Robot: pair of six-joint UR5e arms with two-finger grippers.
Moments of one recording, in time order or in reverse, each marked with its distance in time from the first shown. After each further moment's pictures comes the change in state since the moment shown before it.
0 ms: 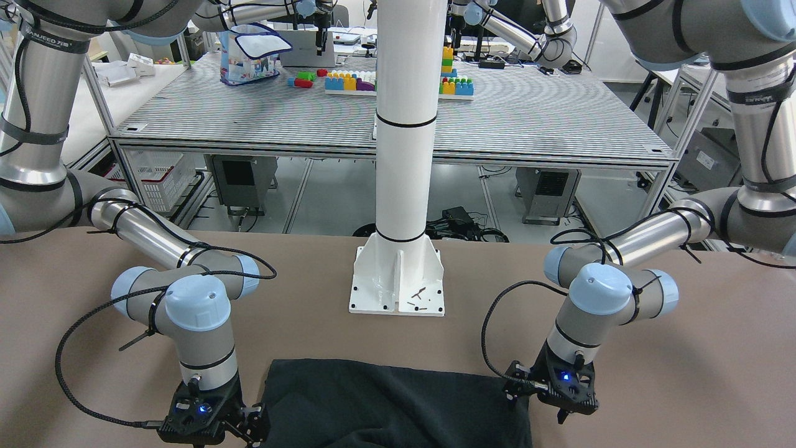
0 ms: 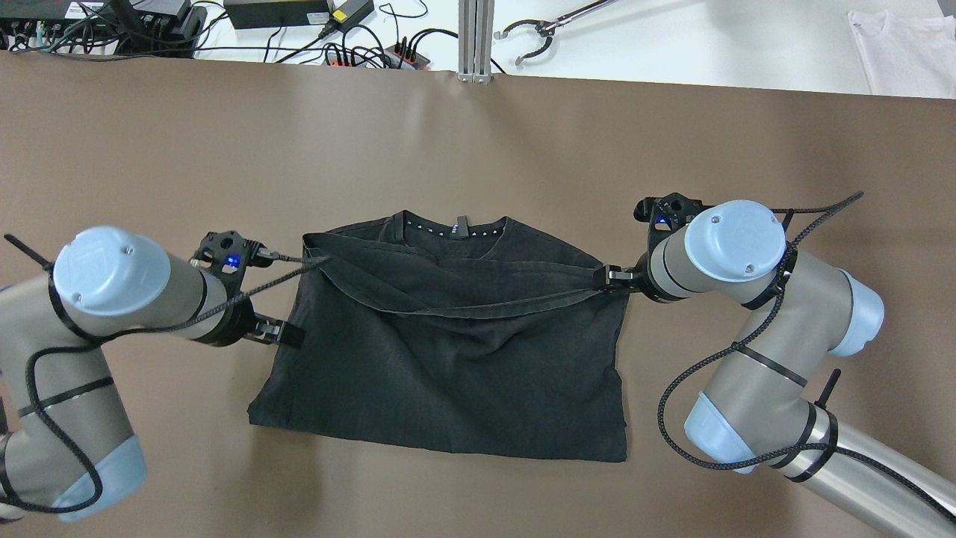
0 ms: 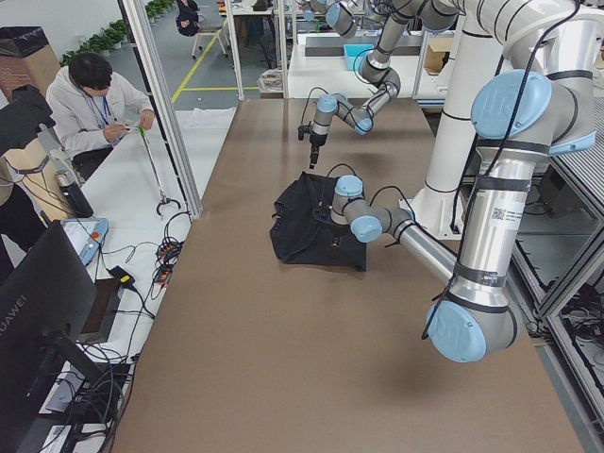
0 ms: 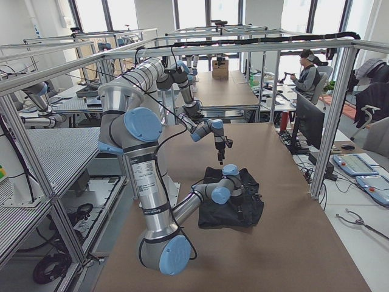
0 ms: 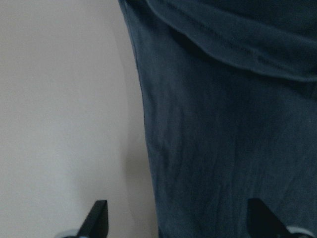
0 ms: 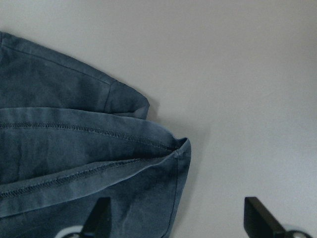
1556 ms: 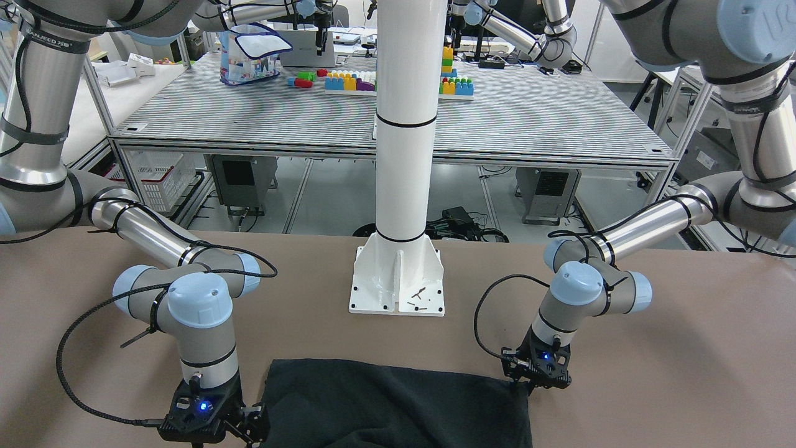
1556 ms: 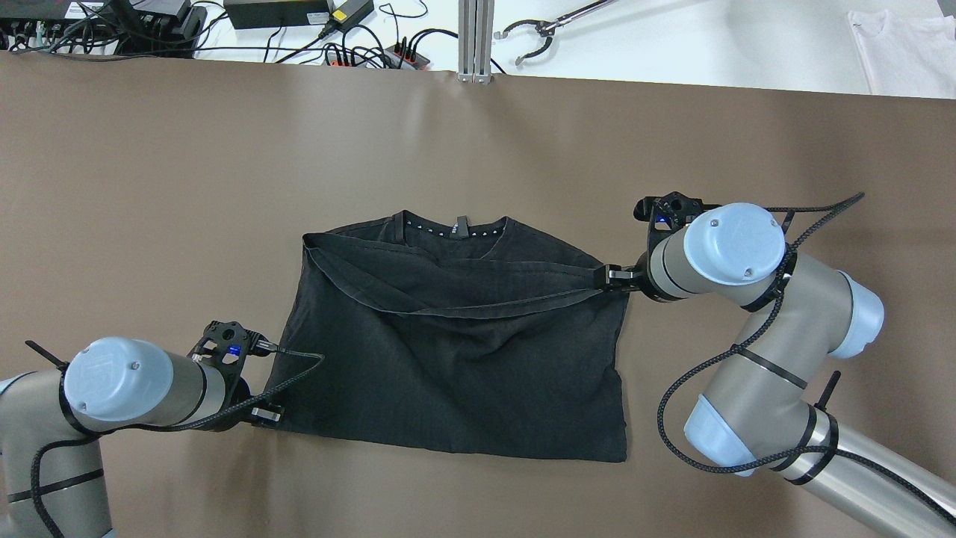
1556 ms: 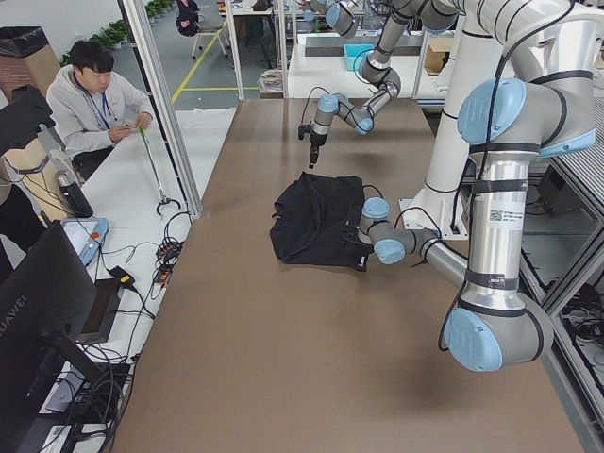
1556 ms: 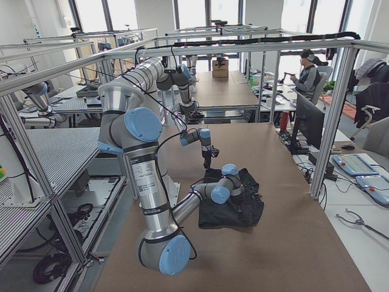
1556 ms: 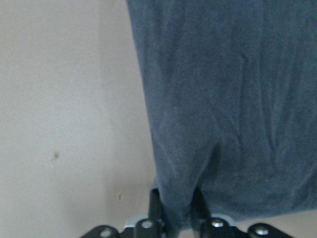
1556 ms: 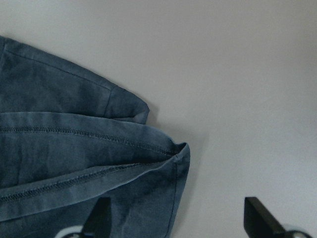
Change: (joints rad) left arm 0.192 0.135 0.014 -0.167 0.096 -0.089; right arm -0.004 -0.001 0.007 0.000 -0.026 -0.003
